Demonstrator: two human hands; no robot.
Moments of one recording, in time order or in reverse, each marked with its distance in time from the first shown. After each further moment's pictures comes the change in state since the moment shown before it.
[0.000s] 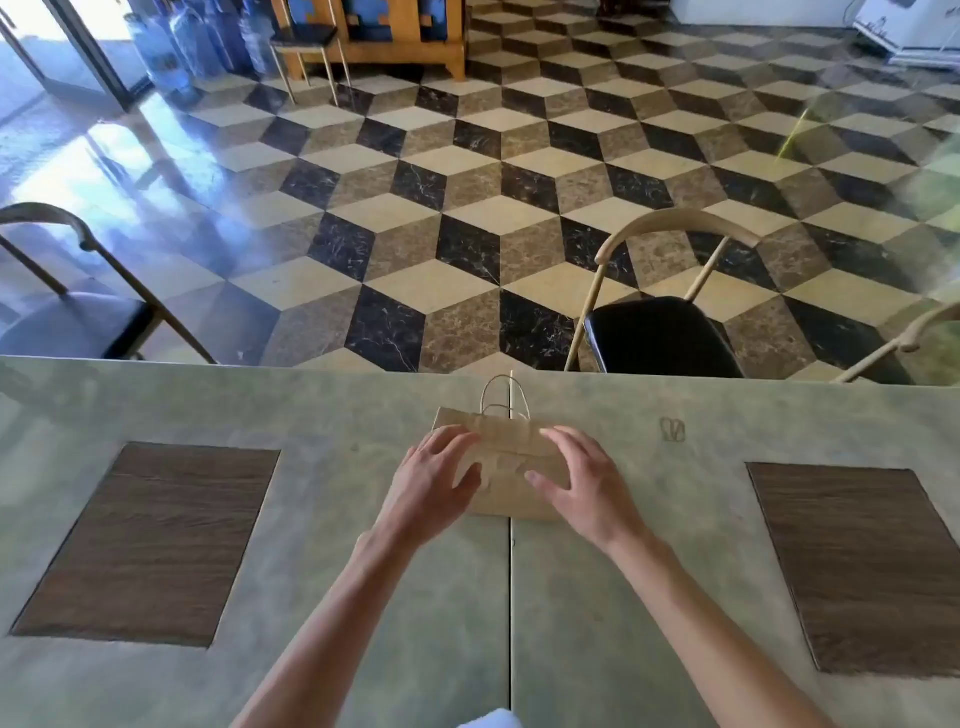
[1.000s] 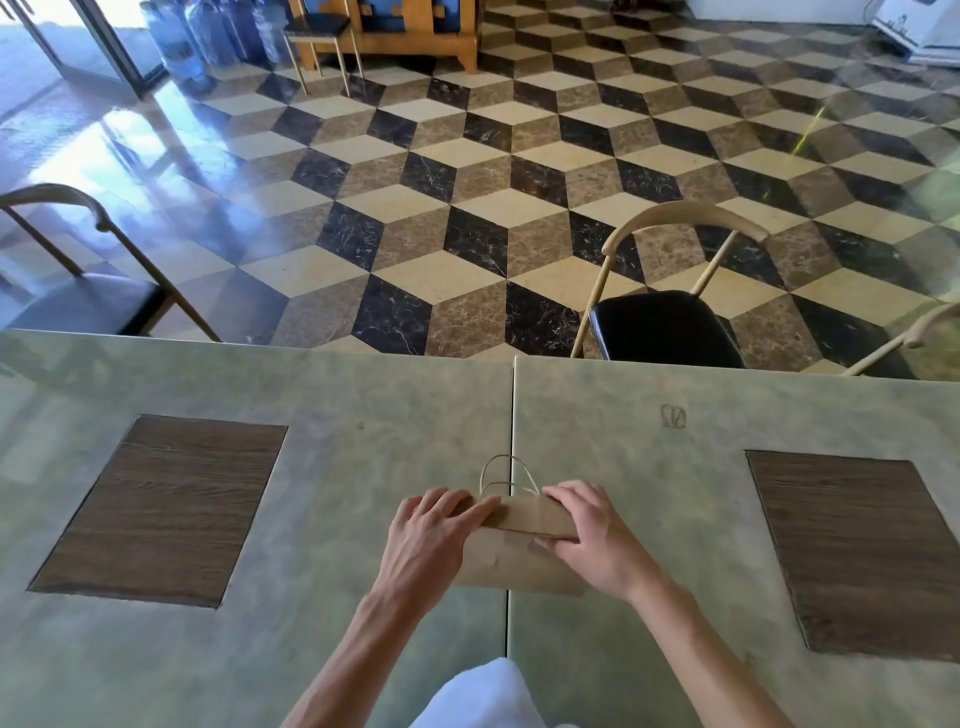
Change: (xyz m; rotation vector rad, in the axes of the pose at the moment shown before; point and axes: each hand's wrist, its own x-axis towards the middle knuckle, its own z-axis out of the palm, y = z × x) left_hand -0.095 0.015 0.024 0.245 -0.095 0.030; right_hand -0.074 0.011 0.011 0.062 -0.290 0.047
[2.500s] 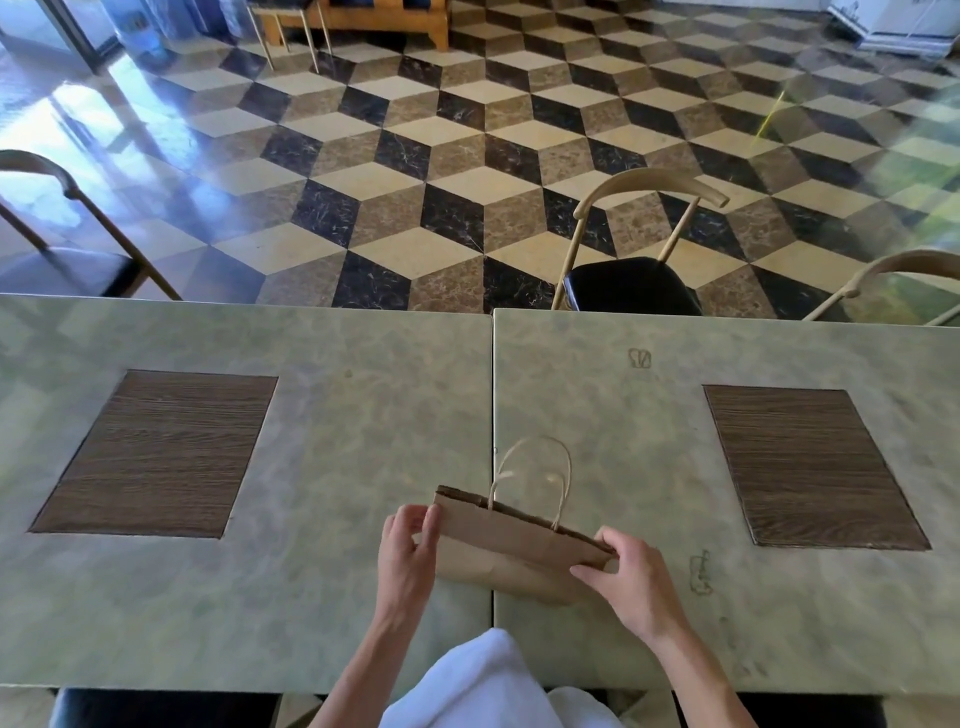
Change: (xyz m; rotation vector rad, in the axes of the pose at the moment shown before) left_hand -0.118 0.042 0.032 -0.912 0.193 -0.727; right_hand -0.168 -0.001 0.029 0.243 0.139 0.413
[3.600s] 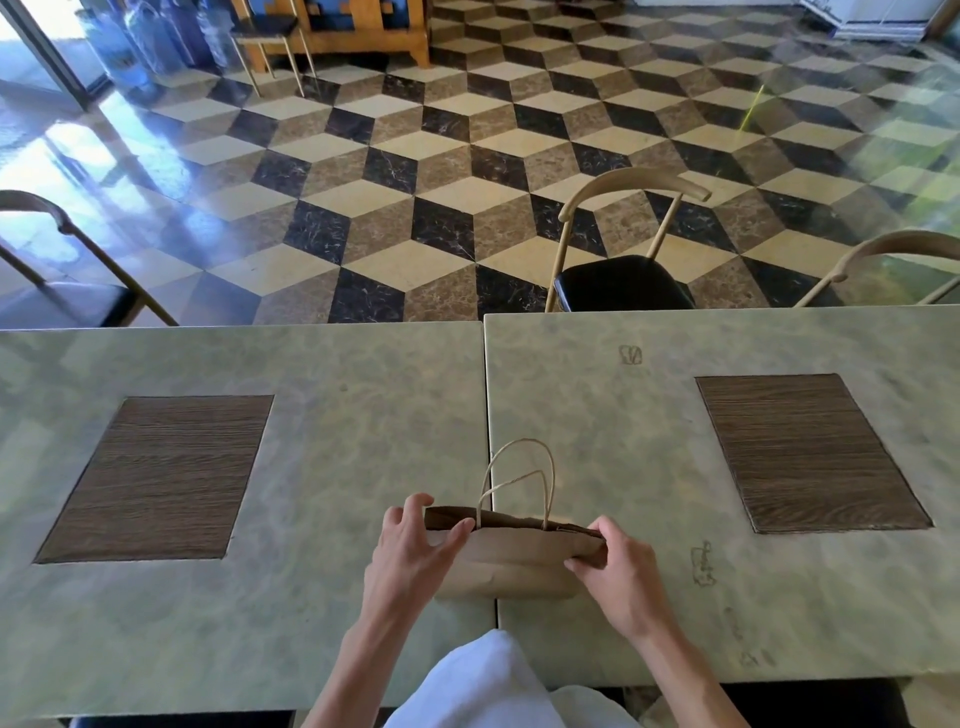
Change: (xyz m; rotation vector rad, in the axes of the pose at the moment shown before) left_hand -0.016 0.061 -0.015 0.514 -0.157 -0.044; right_hand -0.004 -0.001 0.012 0.000 0.127 -0.066
